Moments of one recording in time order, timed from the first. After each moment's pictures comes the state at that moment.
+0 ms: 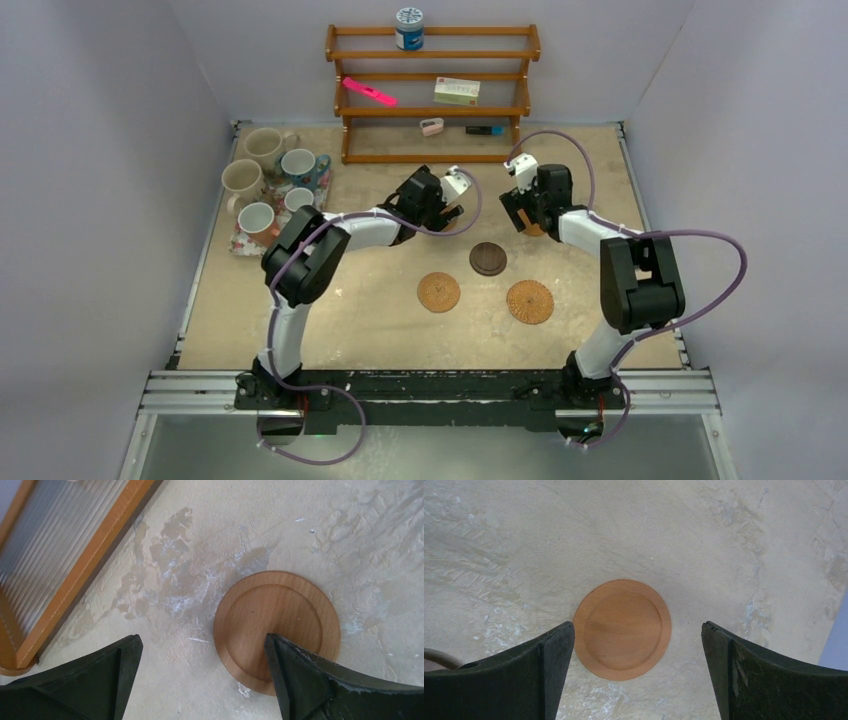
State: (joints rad) left arm -0.67 2.08 1.32 0.19 -0.20 0.39; right arm 0.16 1.69 0.96 0.03 0.02 -0.43
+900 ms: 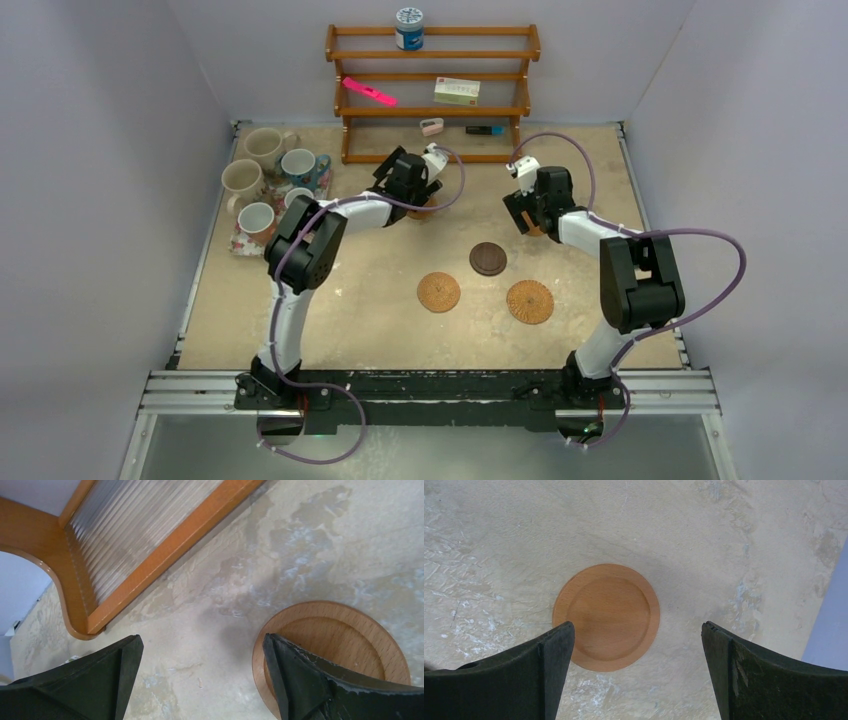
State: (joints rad) left arm -0.56 2.18 1.46 0.16 -0.40 0.44; right arm 0.16 1.70 0.95 0.03 0.11 -0.43
